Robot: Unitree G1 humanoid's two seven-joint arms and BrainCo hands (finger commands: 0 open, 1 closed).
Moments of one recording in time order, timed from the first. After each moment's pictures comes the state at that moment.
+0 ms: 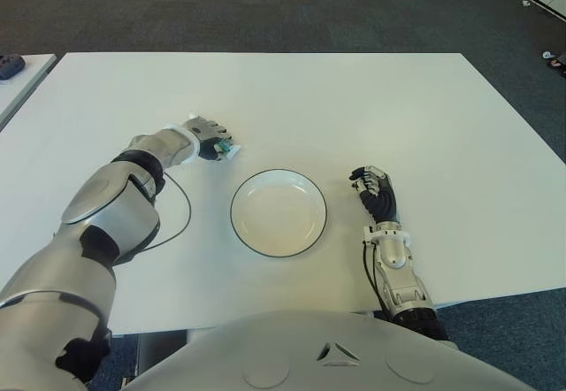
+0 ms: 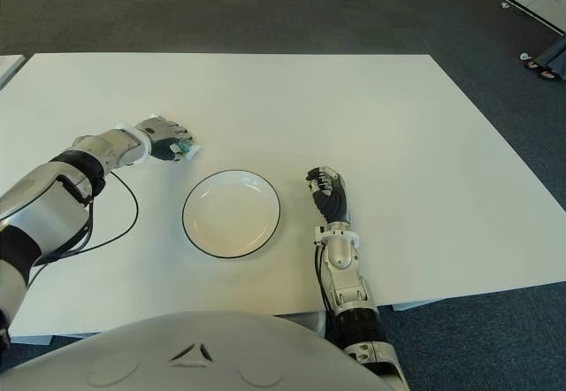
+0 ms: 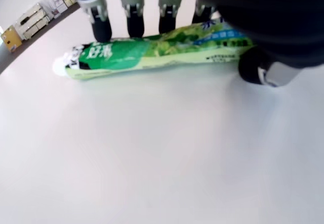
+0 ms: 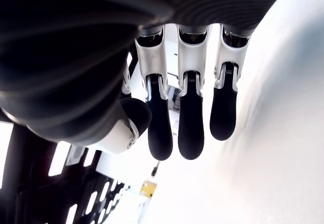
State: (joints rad) left arm -0.85 0.46 -0.90 1.34 0.98 -0.42 0.07; right arm 0.13 -0.12 0.05 0.29 -0.28 -0.33 -0.24
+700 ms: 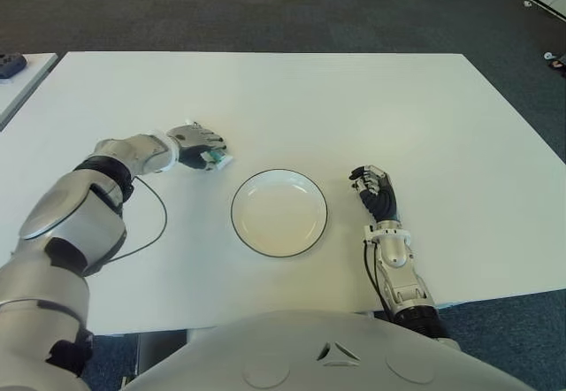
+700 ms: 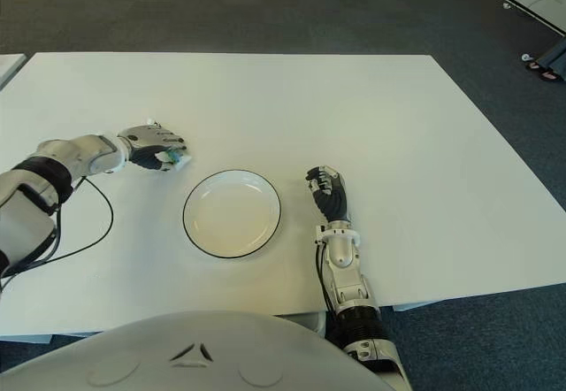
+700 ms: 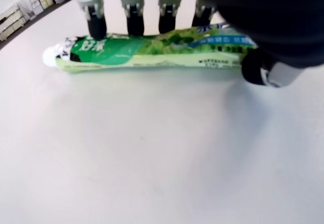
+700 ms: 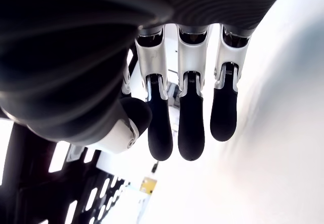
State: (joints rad) left arm -0.78 0.62 -0.88 1.21 0.95 -0.62 0.10; right arm 0.12 -0.13 0.05 0.30 -0.28 -0.34 -0.23
